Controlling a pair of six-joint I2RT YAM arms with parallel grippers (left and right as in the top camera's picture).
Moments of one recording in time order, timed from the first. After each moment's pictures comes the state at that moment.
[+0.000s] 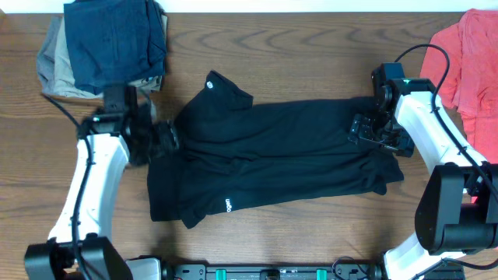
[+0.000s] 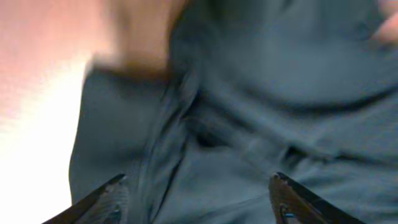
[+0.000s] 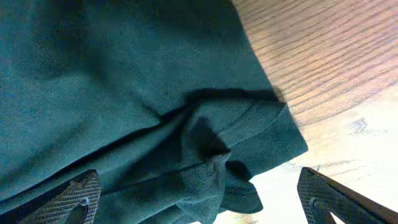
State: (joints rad) left arm 0.09 1.46 1.08 -0.90 0.26 -0.29; right arm 0.04 1.79 1.28 -1.10 0.13 0.43
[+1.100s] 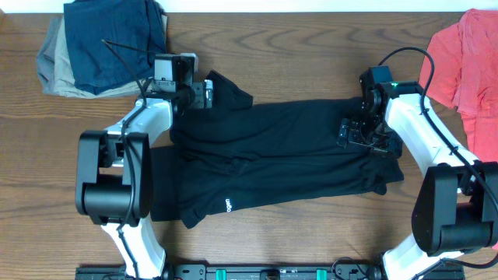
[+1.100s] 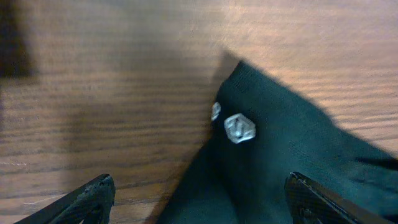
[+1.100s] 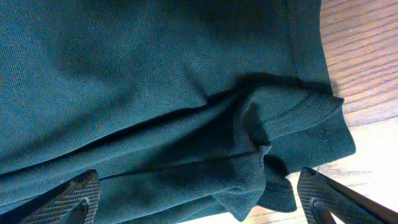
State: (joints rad) left arm -0.08 2.00 1.18 -0.10 0.18 -0.07; right arm 0.09 1.79 1.26 -1.08 0.06 0.39
